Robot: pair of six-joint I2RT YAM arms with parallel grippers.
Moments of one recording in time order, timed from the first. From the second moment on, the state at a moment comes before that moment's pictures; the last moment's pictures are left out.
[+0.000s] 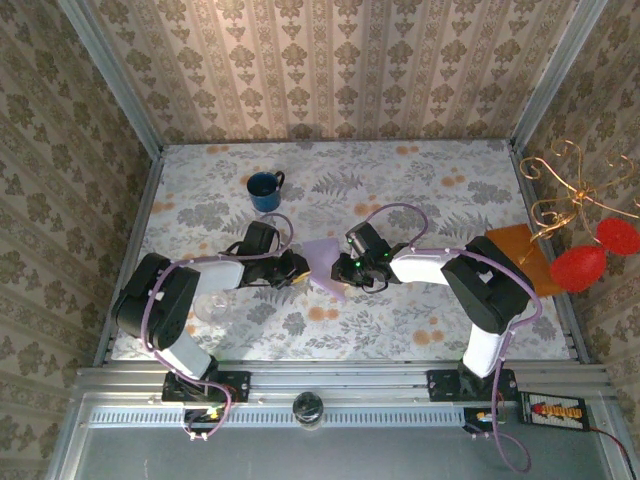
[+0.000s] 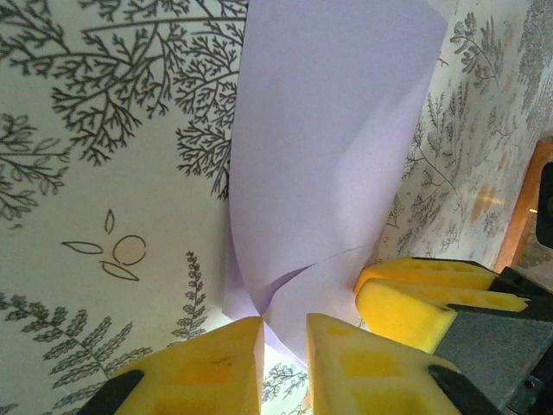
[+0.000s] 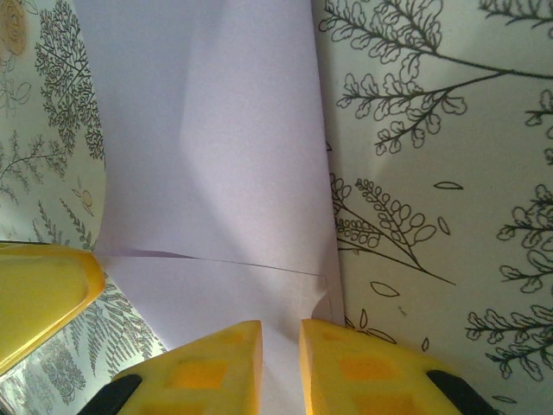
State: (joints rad) left arm -0.50 1.62 0.66 0.05 0.55 -0.95; right arm 0.65 1.79 0.89 -0.06 -0.27 0.87
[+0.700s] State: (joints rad) left arm -0.50 1.65 0.66 0.08 0.55 -0.96; right arm 0.65 1.79 0.88 -0.04 -0.27 0.87
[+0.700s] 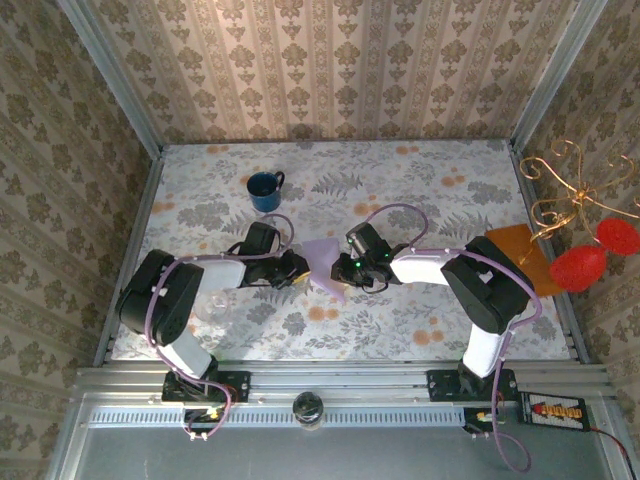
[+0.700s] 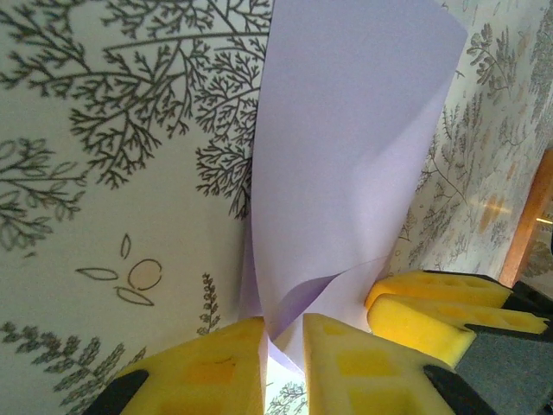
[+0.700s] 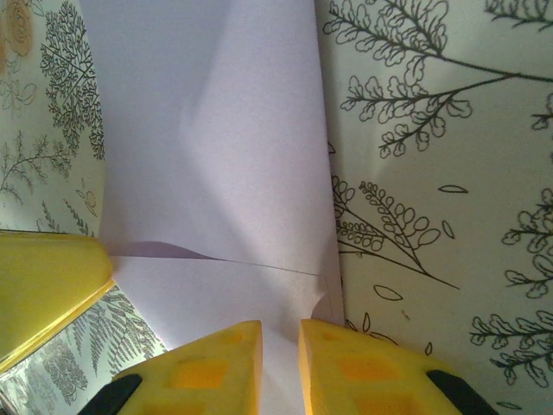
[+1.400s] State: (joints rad) left arm -0.47 1.74 0.75 0.09 0.72 -0.93; right arm 0.65 1.80 0.88 -0.04 -0.27 0.87
